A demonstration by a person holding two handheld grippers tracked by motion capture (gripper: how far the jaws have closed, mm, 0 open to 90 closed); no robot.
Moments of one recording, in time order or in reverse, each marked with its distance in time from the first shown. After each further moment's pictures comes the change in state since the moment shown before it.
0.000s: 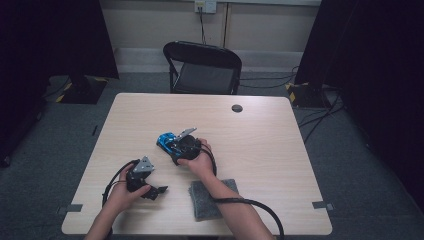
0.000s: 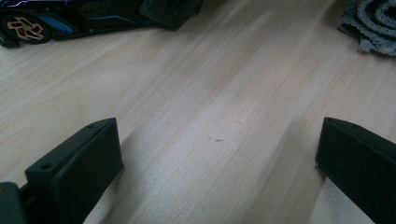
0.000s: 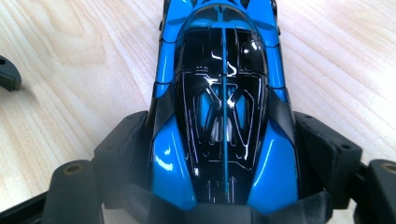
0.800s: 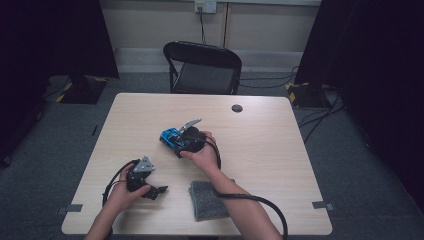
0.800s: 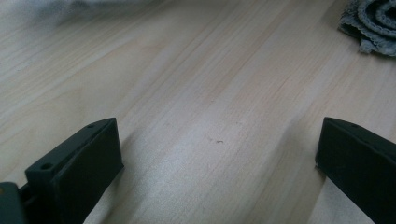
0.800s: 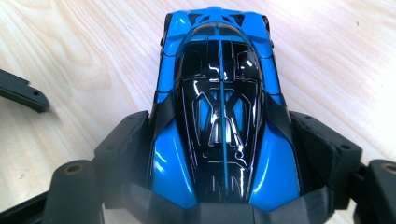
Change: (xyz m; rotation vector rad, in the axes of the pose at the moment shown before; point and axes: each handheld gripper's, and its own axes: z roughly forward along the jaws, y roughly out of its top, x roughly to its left) left arm 0.000 0.000 0.001 0.001 -0.012 -0.008; right arm -0.013 0.019 -0.031 -0.012 0.001 0.030
